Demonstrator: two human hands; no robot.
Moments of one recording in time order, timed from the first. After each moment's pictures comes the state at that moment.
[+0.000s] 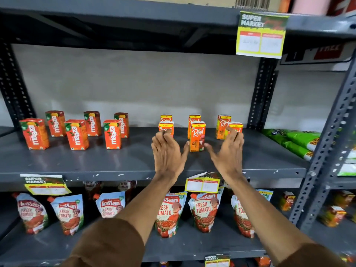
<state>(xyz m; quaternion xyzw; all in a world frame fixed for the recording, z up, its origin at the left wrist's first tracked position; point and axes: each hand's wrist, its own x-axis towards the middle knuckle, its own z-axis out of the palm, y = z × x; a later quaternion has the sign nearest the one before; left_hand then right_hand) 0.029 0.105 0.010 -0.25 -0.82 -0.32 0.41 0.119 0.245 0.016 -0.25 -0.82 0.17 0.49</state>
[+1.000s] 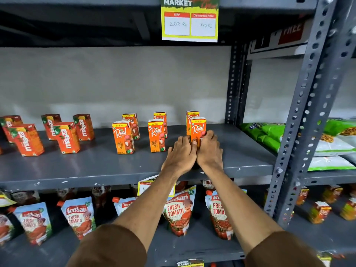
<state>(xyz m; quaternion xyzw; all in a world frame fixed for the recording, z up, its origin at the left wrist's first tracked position) 0.082 0.252 0.006 -0.40 -0.84 -0.36 0.09 0.136 0.330 0.012 -0.30 -0.85 0.24 0.37</state>
